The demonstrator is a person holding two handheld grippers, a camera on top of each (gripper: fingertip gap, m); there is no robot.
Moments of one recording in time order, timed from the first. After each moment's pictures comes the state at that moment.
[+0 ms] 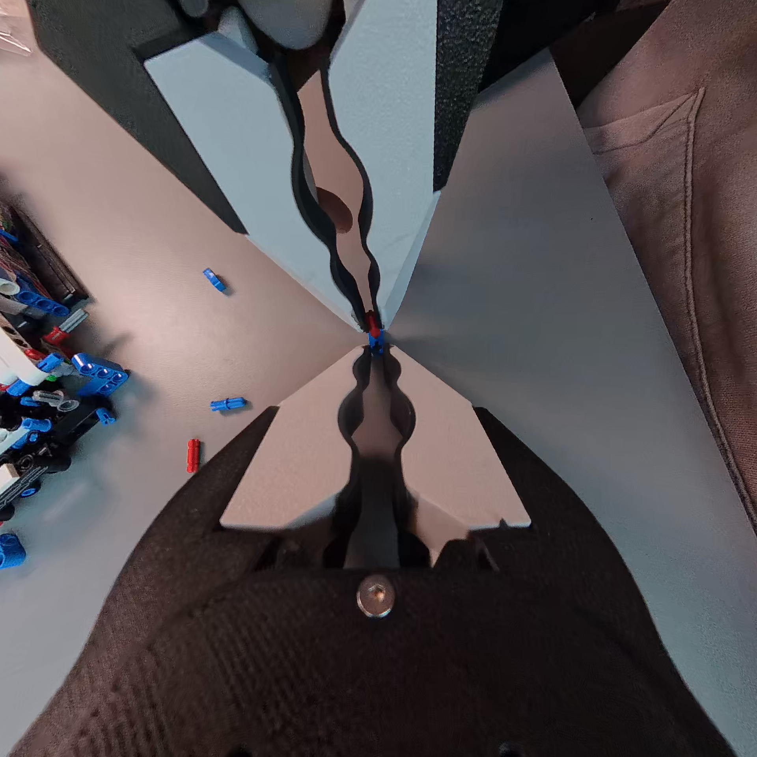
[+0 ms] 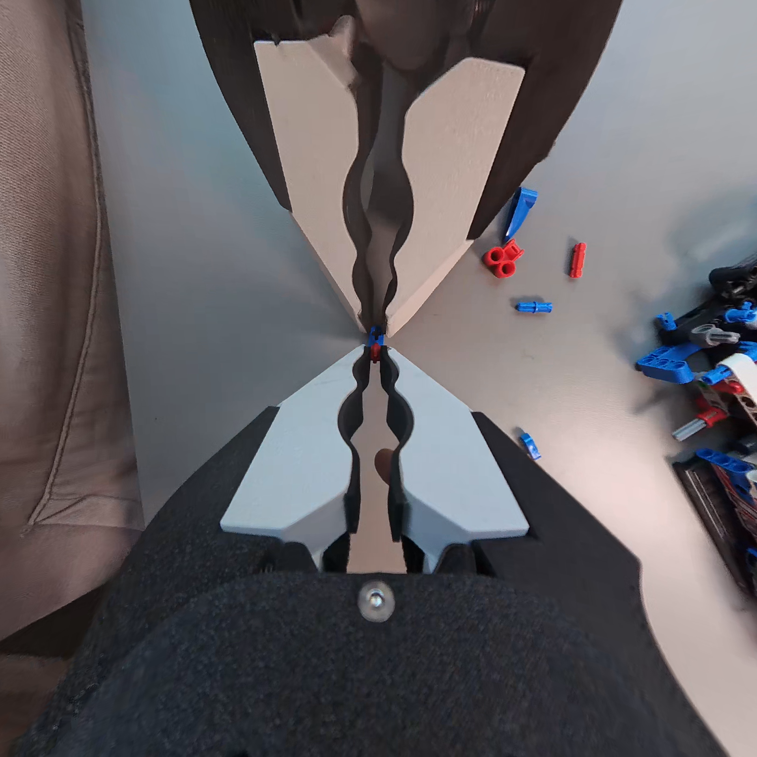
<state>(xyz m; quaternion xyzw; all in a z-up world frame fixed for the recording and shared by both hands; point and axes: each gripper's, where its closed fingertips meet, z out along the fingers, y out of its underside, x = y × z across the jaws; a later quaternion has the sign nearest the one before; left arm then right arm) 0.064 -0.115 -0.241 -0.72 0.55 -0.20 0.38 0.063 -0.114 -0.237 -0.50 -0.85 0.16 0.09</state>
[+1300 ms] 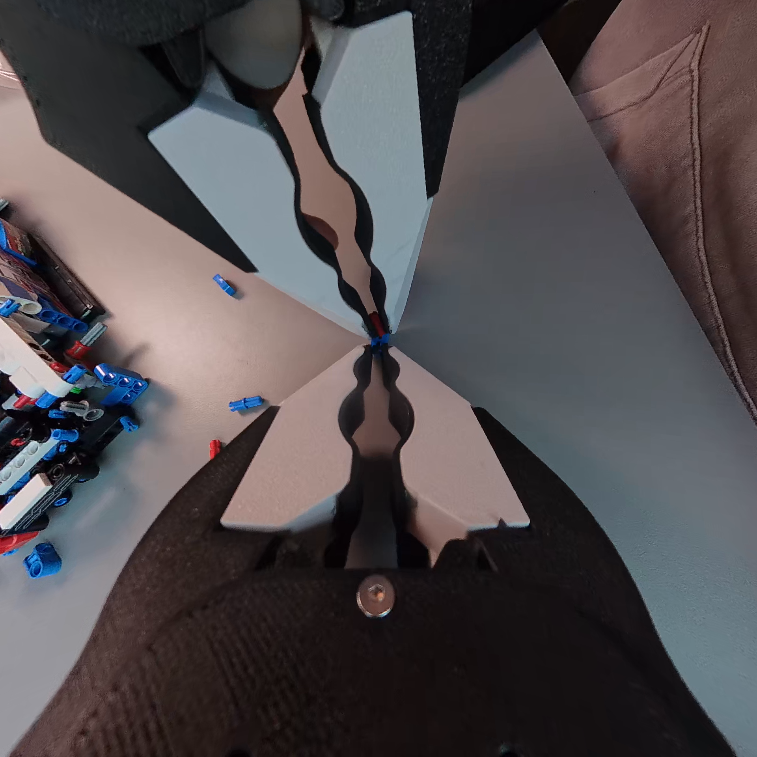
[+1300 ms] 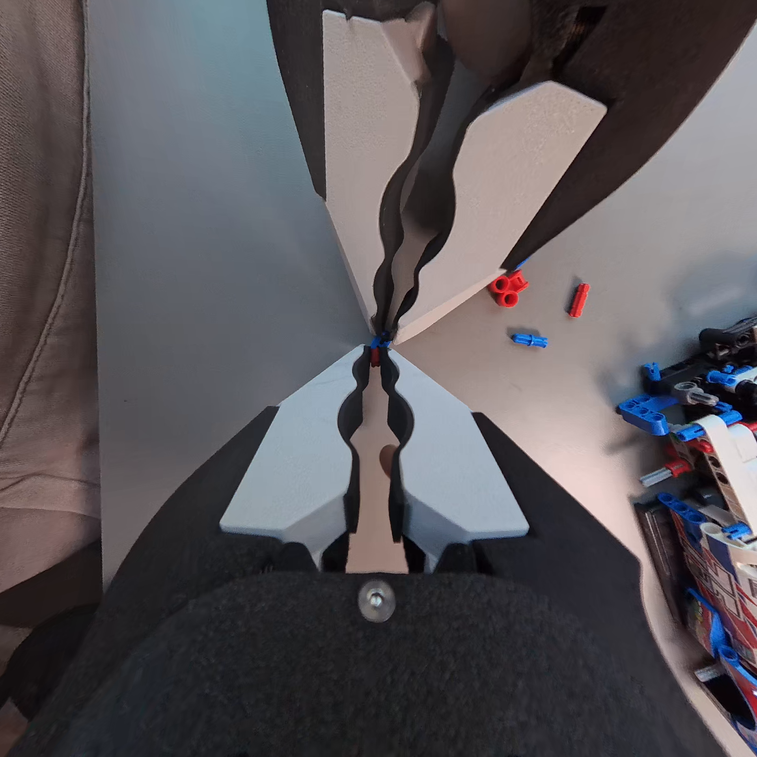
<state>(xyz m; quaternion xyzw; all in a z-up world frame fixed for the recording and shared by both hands) 0.058 -0.111 -0.240 -0.70 0.58 -0.19 0.38 0.057 -0.113 -0.242 -0.44 -0.89 0.14 0.08</state>
